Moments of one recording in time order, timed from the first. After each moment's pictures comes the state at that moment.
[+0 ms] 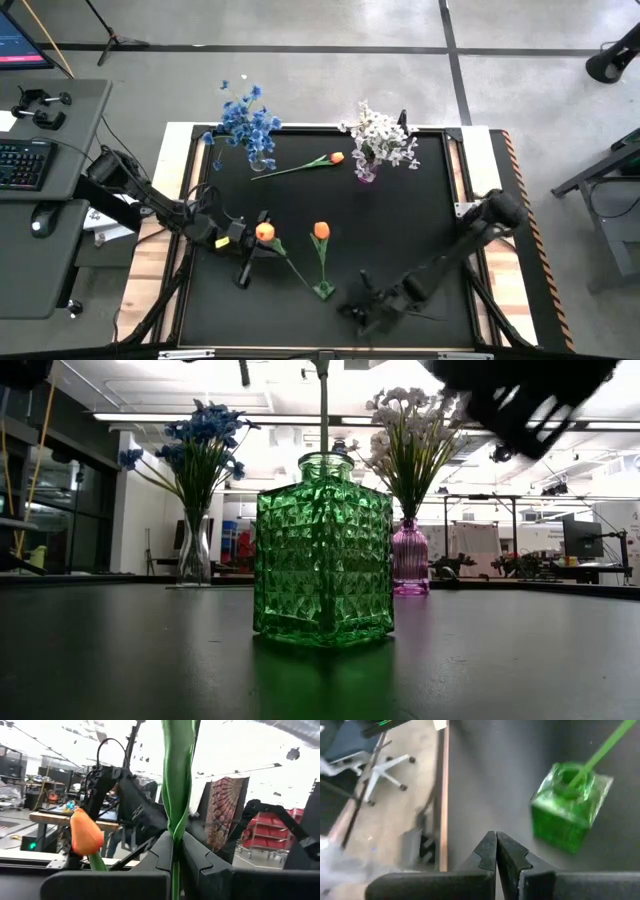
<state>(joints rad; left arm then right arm) -0.53 1.32 0.48 1.16 -0.31 -0.10 0.70 1.85 1.15 0.00 0.41 0.75</state>
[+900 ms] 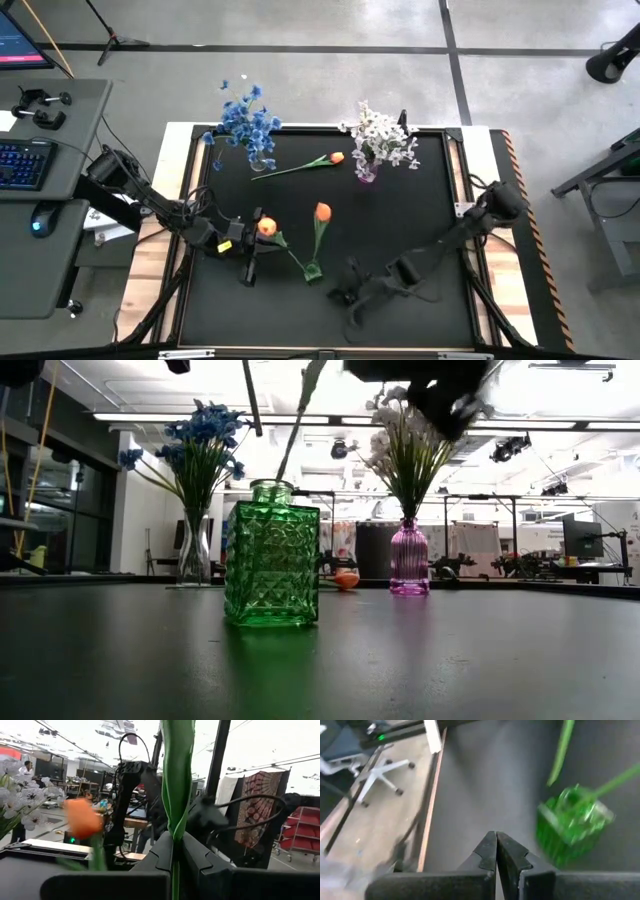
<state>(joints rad) -0.56 1.32 0.48 1.14 -0.51 -0.04 0.58 1.82 1.15 0.05 0.34 0.54</state>
